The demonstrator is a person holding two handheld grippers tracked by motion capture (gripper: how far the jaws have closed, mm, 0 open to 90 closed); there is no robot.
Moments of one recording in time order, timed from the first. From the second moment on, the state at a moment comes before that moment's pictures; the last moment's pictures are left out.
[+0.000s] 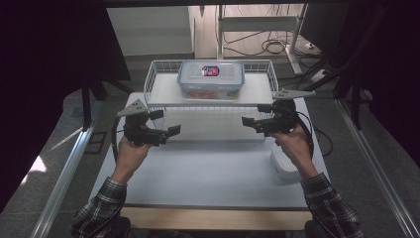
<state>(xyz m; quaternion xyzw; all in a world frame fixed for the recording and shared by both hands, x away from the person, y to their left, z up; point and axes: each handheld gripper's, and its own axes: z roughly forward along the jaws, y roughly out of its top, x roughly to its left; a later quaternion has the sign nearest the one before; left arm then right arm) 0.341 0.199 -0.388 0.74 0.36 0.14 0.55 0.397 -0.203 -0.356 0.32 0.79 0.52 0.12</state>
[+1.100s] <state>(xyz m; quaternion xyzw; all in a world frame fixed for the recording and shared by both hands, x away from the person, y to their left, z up) 0.289 0.187 -0.467 0.77 0.37 0.17 0.49 0.342 -0.232 -0.415 0.36 0.81 0.44 0.12</state>
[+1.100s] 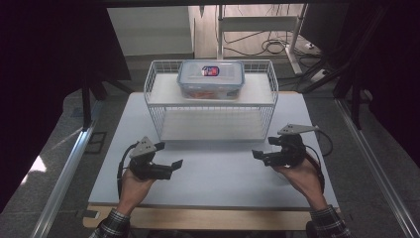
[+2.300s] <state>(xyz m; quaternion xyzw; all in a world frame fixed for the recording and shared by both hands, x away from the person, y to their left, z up) 0.272 0.187 -0.499 0.79 0.38 0.20 0.44 0.332 -0.287 -0.447 0.42 0.80 0.37 0.23</state>
